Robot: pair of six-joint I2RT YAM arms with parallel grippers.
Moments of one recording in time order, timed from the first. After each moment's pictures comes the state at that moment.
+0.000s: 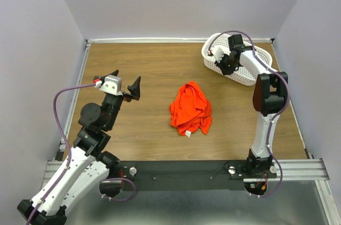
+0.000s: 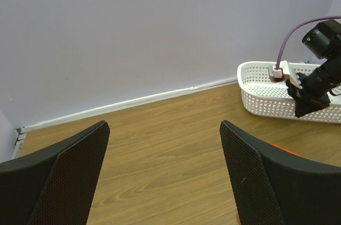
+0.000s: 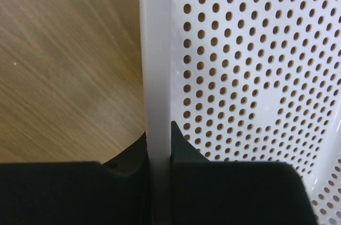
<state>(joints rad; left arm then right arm) -0.54 0.56 0.63 0.18 -0.21 0.10 0.13 2.14 1.74 -0.74 -0.25 -0.92</state>
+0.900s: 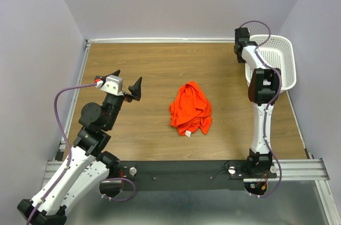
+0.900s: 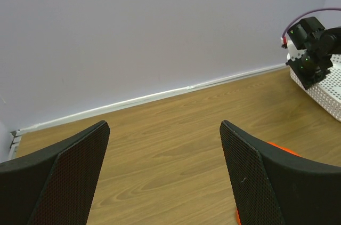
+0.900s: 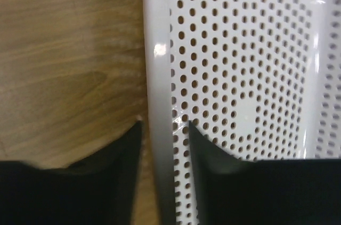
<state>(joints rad) -0.54 0.56 0.63 0.18 -0.18 0.10 0.04 2.45 2.13 -0.63 0.53 -0.07</state>
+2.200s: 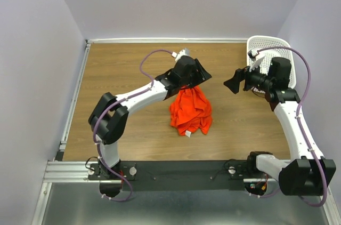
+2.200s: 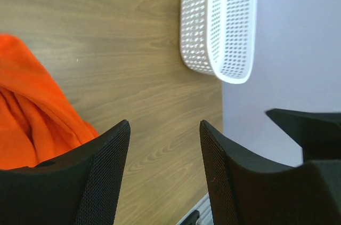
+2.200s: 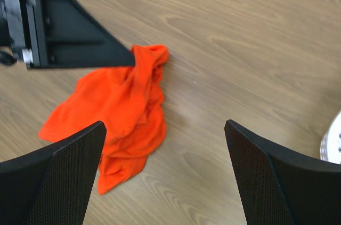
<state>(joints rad) -0.79 1.80 1.38 -0.02 -0.03 -1.08 -0.01 1.11 0.98 -0.37 -0.67 -0.14</state>
